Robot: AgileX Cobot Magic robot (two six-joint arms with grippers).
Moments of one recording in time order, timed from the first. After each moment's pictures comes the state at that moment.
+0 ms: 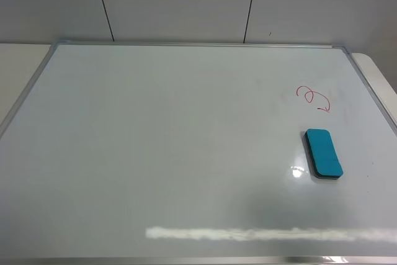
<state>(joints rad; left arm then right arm) 0.02 -0.01 -0.51 -0.15 1.06 0.11 -0.06 0.00 -0.50 0.12 1.07 -0.12</state>
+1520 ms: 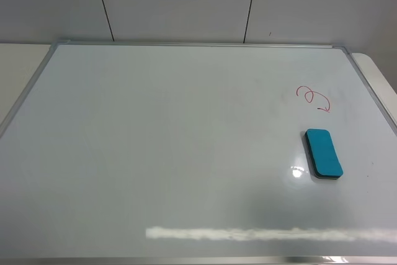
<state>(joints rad) -0.03 -0.01 -0.51 -0.11 1.06 0.06 -0.06 0.00 -0.50 0.12 1.07 -0.12</state>
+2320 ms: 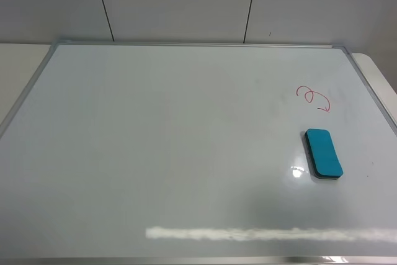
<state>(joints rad) -0.03 -0.01 -0.51 -0.11 1.06 0.06 -0.06 0.00 -0.50 0.12 1.07 -0.12</state>
